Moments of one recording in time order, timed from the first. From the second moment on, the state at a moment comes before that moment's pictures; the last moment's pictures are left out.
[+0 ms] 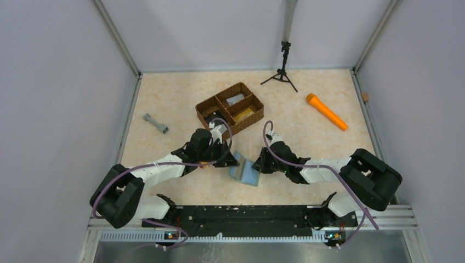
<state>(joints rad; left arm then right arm) -0.62 1.29 0.52 0.13 0.49 -0.71 0.84 1.44 0.43 0.35 -0.04 0.80</state>
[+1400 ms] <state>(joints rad) -0.64 1.36 0.50 0.17 0.61 -0.75 0.85 1.46 0.42 0.44 -0.11 0.78</state>
